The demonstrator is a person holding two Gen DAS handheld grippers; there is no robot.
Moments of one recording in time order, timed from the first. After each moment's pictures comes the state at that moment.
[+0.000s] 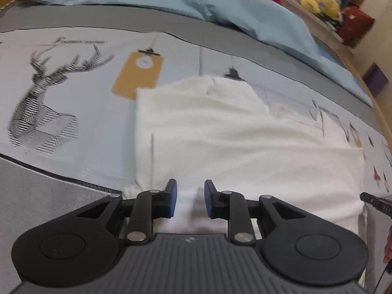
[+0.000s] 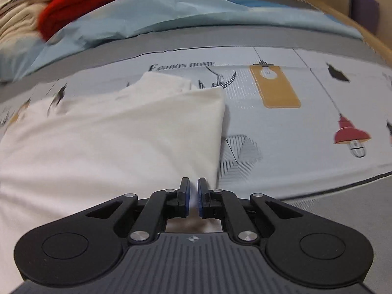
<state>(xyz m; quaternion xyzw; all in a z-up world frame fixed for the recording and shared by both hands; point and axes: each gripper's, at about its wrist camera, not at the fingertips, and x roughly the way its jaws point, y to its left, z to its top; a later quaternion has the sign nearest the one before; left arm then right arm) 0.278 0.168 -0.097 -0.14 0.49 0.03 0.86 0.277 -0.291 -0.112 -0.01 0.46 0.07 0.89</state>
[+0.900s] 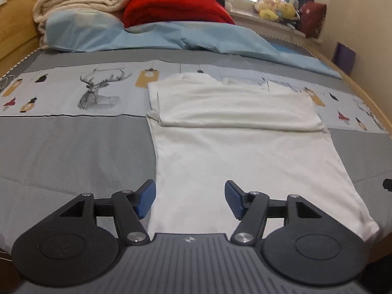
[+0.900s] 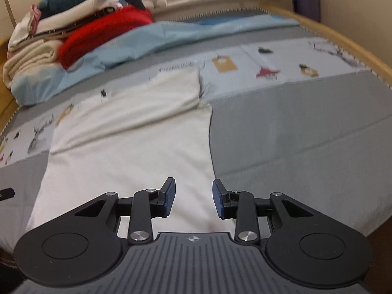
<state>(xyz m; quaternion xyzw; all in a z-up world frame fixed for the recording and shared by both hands) 0.001 0.088 -0.020 -0.04 0.40 0.03 0.92 -0.003 -0.315 -0.038 0.09 0.41 0.03 0.91</state>
